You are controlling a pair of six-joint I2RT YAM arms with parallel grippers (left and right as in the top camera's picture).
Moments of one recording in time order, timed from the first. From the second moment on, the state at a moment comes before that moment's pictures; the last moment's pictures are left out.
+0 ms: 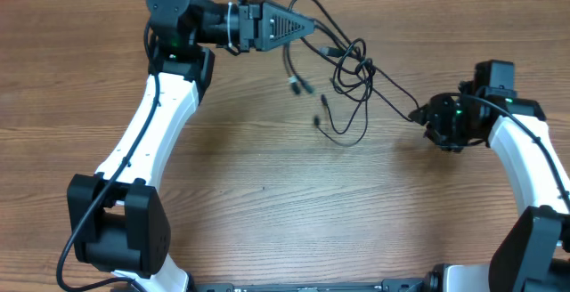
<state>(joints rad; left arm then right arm) -0.19 1.79 1.48 0.66 1.45 -1.18 -0.19 1.58 1.08 -0.80 -0.38 0.59</state>
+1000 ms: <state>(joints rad) -0.37 1.87 1.49 -0.48 1.11 -0.40 -0.19 1.47 1.08 -0.97 -0.83 0.21</state>
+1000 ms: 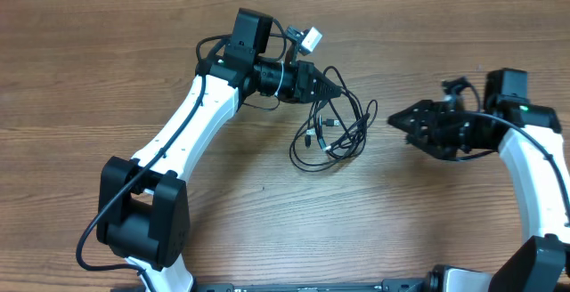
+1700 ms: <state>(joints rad) -0.37 1.87 1.49 -0.48 1.05 -0.47 0.09 1.53 1.08 -0.71 -0.72 0.55</state>
